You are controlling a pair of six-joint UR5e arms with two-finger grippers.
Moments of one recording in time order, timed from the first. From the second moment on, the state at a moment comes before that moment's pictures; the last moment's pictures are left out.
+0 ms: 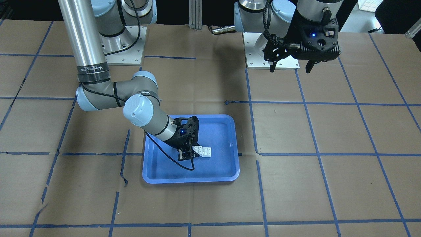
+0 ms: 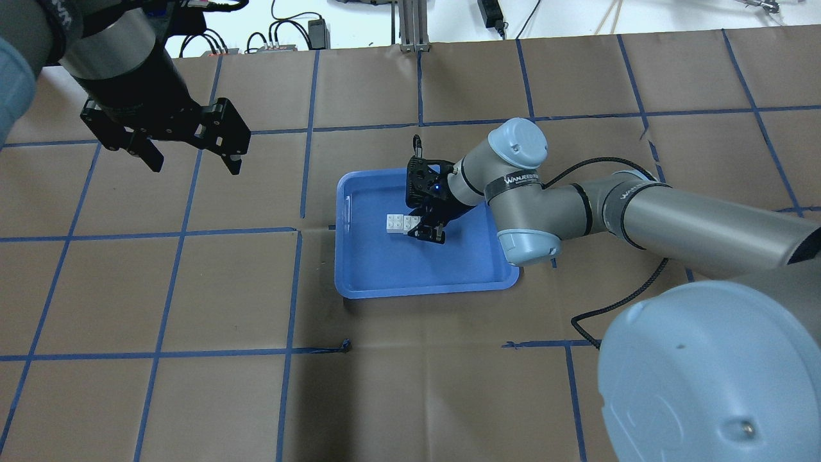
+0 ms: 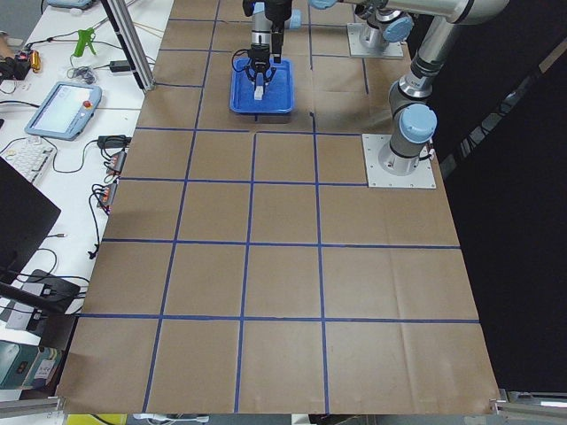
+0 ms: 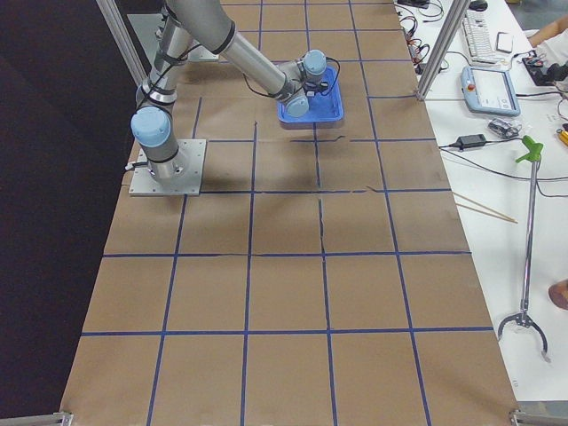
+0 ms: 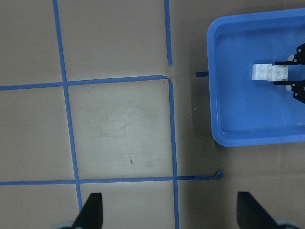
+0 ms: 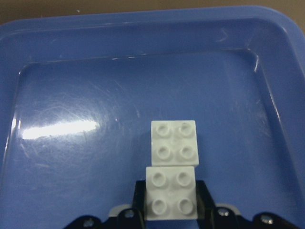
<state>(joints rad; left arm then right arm) -1.59 -1.52 -1.53 -1.68 1.63 0.04 1.77 -1.02 1.89 -2.61 -1.05 -1.28</state>
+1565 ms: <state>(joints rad) -1.59 -1.52 -1.54 -1.68 1.64 0.04 1.78 -1.02 1.89 -2.62 -1.05 -1.25</state>
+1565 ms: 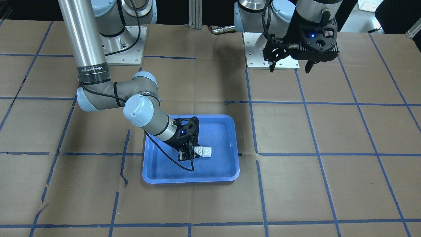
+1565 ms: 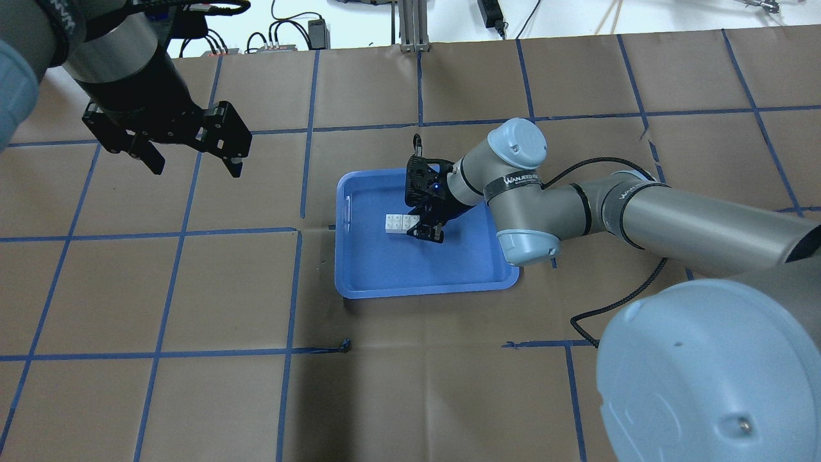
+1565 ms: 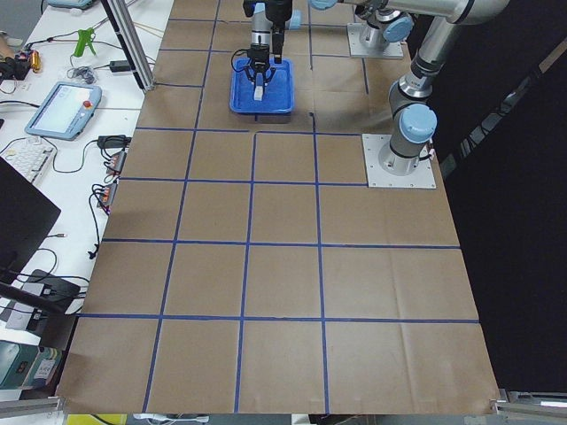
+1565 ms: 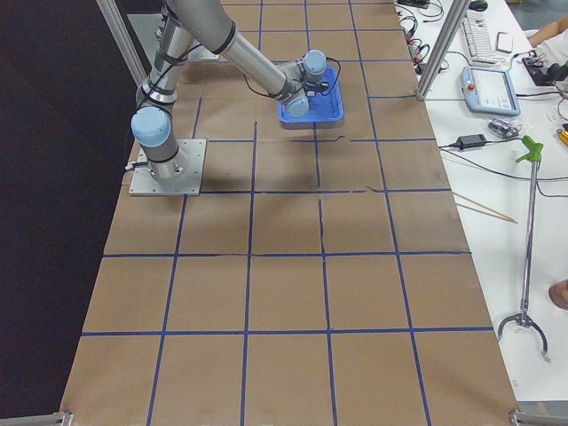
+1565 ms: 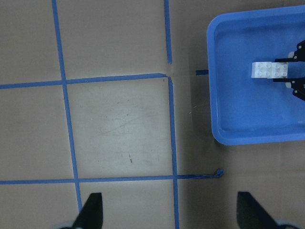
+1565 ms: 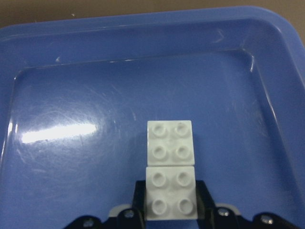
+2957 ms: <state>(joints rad) -1.59 -1.51 -1.55 -1.68 1.64 0.04 1.75 -1.11 1.77 -2.39 -1.18 -1.18</state>
